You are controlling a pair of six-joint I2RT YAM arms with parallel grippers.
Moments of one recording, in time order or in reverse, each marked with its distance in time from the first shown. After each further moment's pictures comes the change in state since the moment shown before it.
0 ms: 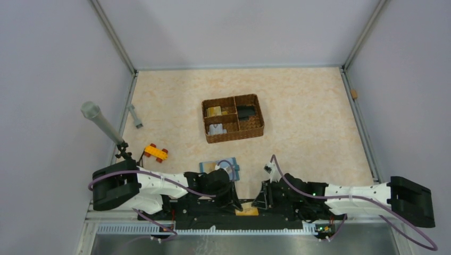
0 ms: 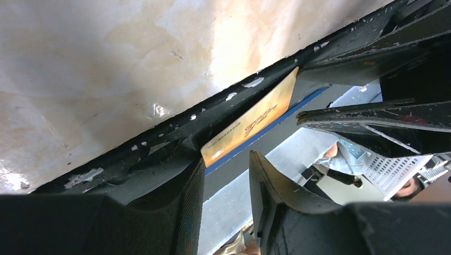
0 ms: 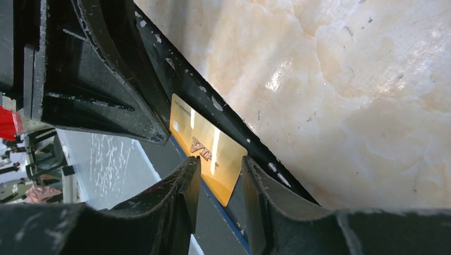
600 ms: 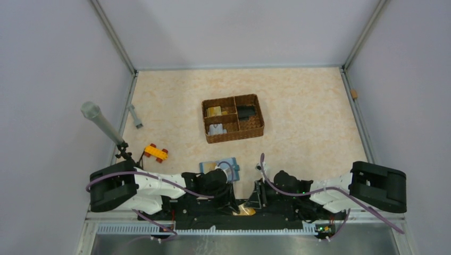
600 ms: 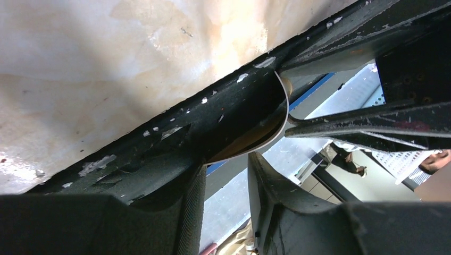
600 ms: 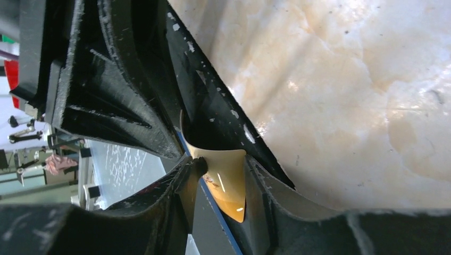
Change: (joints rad) left arm 0.011 -0.022 -0.032 0.006 0.058 0.060; right arm -0.049 0.448 -0.002 0.529 -0.154 -0.031
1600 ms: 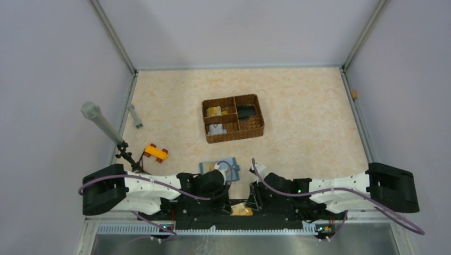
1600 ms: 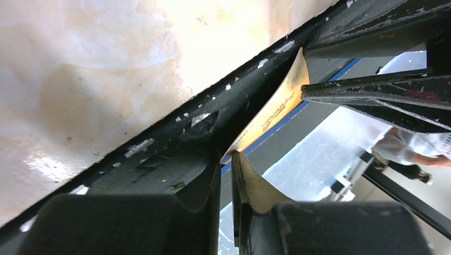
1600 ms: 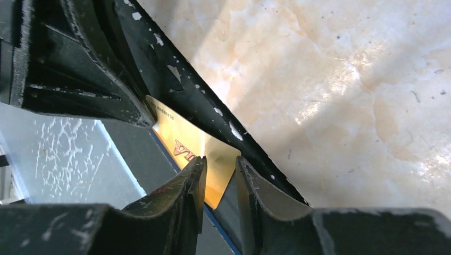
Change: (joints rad) left arm -0.002 -0.095 -0.003 -0.117 -0.053 0.180; right arm 0.118 -0.132 0.193 -0.507 0.201 -0.146
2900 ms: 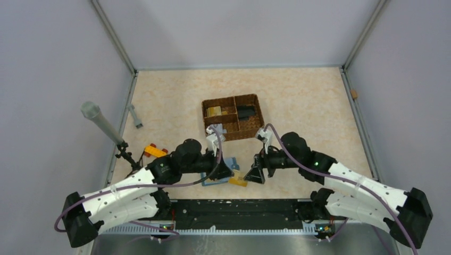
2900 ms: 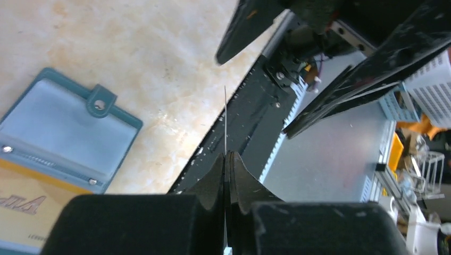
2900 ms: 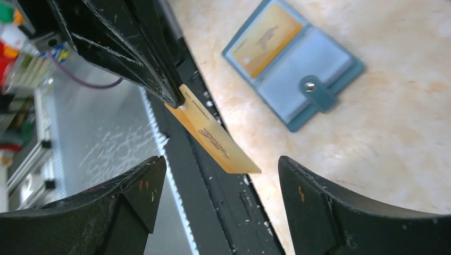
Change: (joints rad) left arm 0.308 -0.367 0.228 -0.163 0.059 0.583; right arm -0.468 -0.286 0.334 -0.411 -0.386 -0.418
